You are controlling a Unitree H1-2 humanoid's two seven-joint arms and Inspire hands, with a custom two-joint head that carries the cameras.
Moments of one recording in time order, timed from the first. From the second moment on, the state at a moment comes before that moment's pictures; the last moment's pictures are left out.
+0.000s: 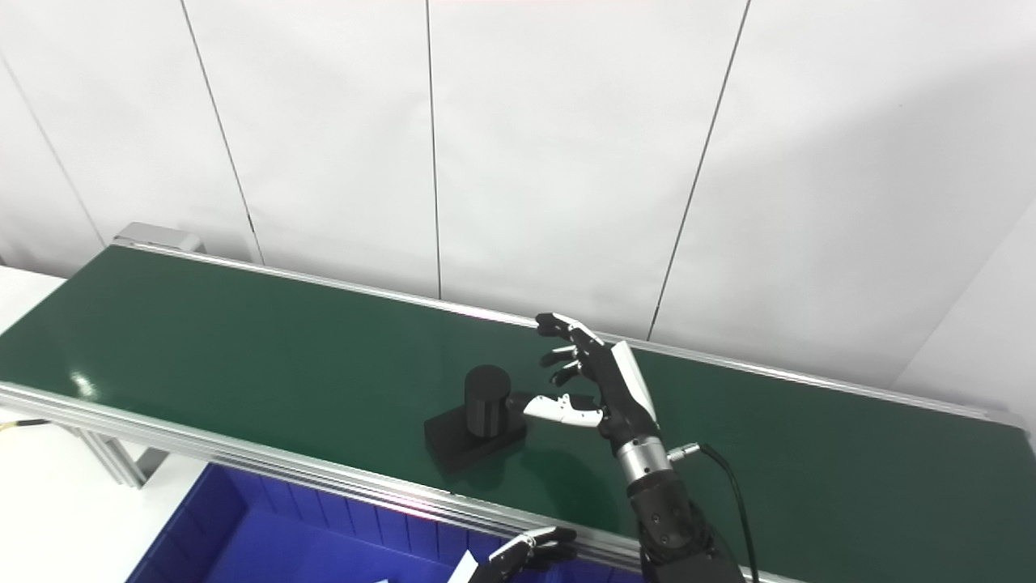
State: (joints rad) left arm 0.00 0.05 -0.74 0.40 0.15 -0.44 0.50; right arm -0.61 -0.03 0.24 0.80 -0.27 -0.42 -0.01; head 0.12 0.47
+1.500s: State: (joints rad) left arm 0.05 0.07 -0.73 0.32 0.16 -0.44 0.49; right arm -0.63 -0.03 0.31 0.92 -0.51 -0.35 -0.26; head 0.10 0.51
